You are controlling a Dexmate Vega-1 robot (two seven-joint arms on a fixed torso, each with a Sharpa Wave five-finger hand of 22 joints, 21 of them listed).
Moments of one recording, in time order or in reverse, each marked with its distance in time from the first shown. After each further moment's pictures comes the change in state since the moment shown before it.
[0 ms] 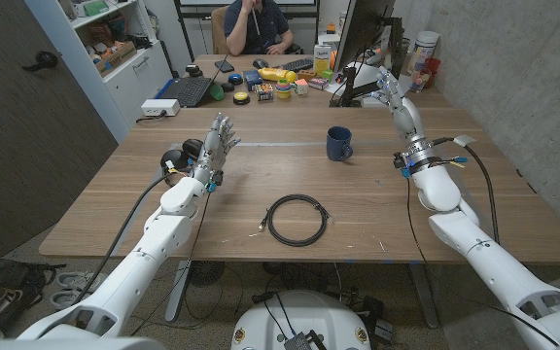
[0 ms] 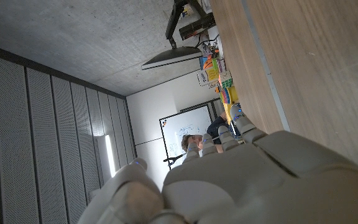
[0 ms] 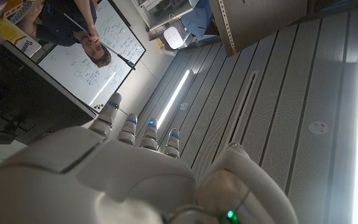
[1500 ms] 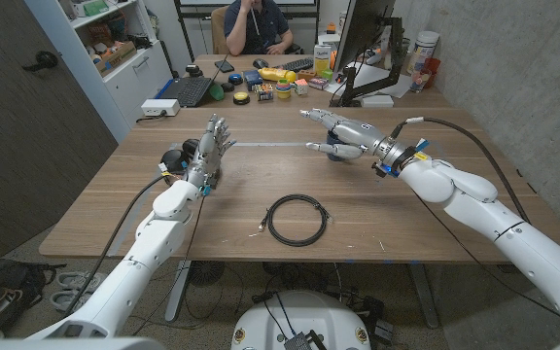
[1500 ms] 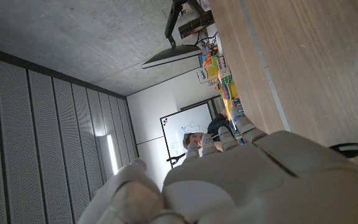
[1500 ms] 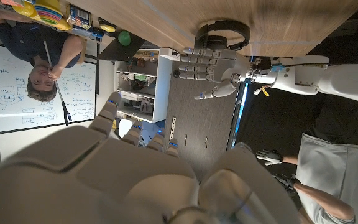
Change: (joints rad) left arm 0.068 0.012 -0.059 -0.083 0.028 0.028 -0.001; left_hand 0.000 0.000 -0.014 0.000 0.004 0.000 0.000 0.000 0.000 0.000 0.000 0.000 0.000 -0.001 -0.009 0.000 0.000 0.000 0.000 -0.011 0.000; right arm -0.007 -0.217 -0.105 -0.401 -0.692 -0.305 0.024; right_hand -0.007 -0.006 -0.072 0.011 0.008 -0.146 -0.009 -0.012 0.000 -0.084 -0.167 -0.021 -0.005 -0.076 -0.107 -0.024 0.002 0.031 -0.006 -0.126 -0.002
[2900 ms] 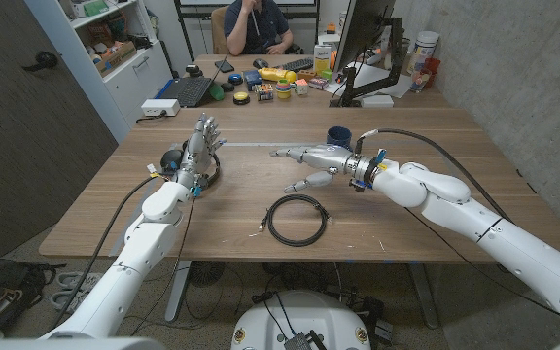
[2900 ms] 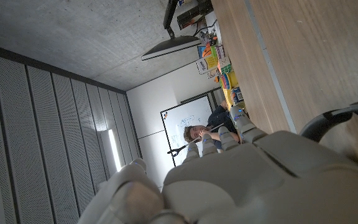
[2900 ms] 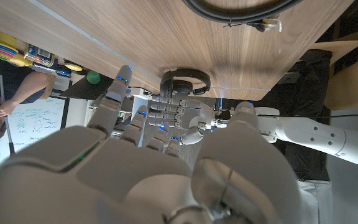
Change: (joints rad) left arm 0.045 -0.003 -0.068 -0.046 0.018 0.012 -0.005; left_hand 0.000 0.000 -0.012 -0.004 0.004 0.000 0.000 0.000 0.000 0.000 0.000 0.000 0.000 0.000 0.000 0.000 0.000 0.011 0.000 -0.008 0.000; right arm 0.070 -0.029 -0.193 -0.092 -0.038 -0.117 0.186; right_hand 0.447 0.008 -0.052 -0.191 0.062 0.150 0.002 0.063 0.002 0.123 -0.010 0.016 -0.005 0.261 -0.006 0.021 -0.006 0.517 -0.077 -0.116 0.000
